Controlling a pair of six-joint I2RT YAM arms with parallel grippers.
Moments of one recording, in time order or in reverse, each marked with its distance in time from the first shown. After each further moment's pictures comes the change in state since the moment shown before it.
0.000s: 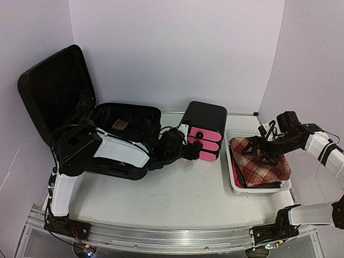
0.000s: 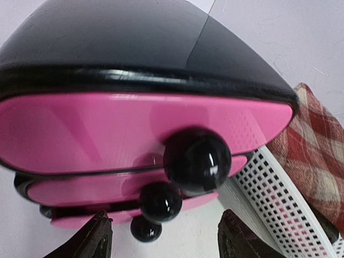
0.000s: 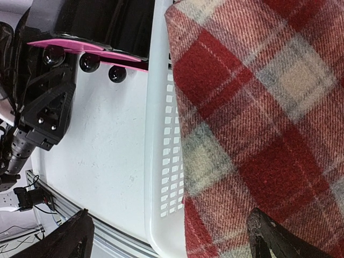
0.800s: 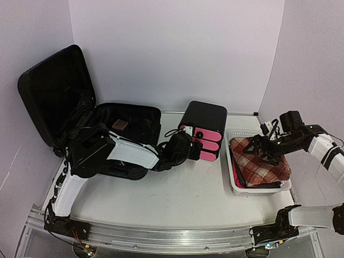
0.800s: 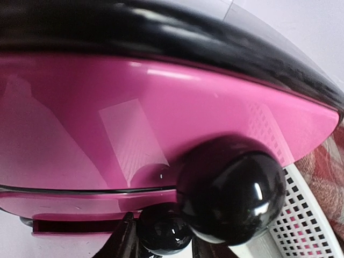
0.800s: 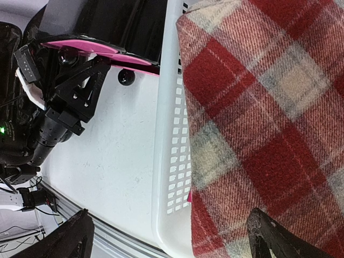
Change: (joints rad) left arm -0.006 0.154 0.169 -0.024 -0.081 -0.051; right arm 0.000 -0.053 0.000 -0.002 -0.002 0.008
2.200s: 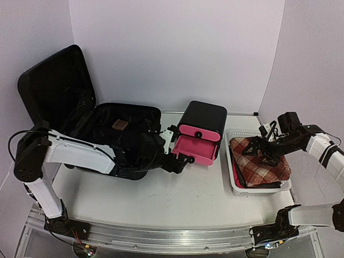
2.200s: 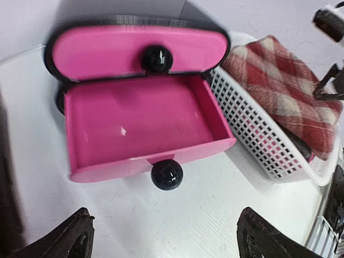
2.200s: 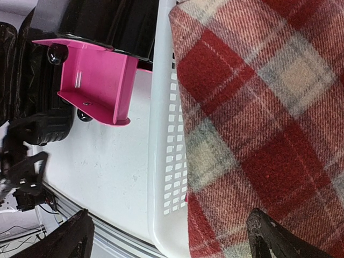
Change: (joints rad) left arm -0.064 -0.515 -0.503 -0.116 0.100 0.091; right arm 0.000 0.025 -0.010 0.005 -0.004 0.002
